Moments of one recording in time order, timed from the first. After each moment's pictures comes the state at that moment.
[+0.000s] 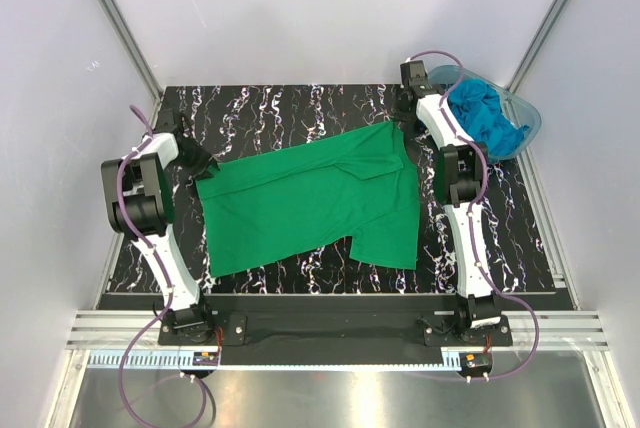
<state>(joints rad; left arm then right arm) 0.21 2.02 1.39 -0.53 0.18 -0.65 0.17 2.64 2.46 -0.67 0.04 0.35</state>
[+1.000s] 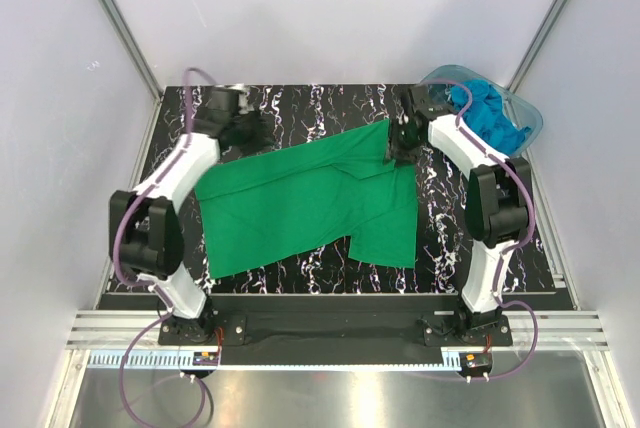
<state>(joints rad) -0.17 1.68 1.37 -0.50 0.19 -0.56 0.26 1.96 1.62 -0.74 -0.12 0.41</state>
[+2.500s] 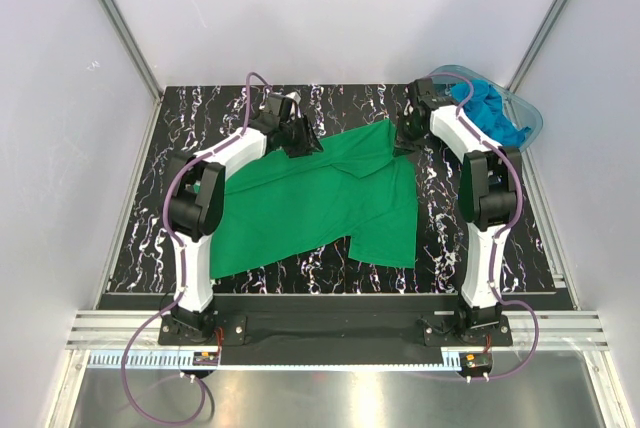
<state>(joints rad) -0.38 2.06 1.54 -0.28 0.29 -0.61 0.20 2.13 1.74 -0.72 -0.13 0.33</state>
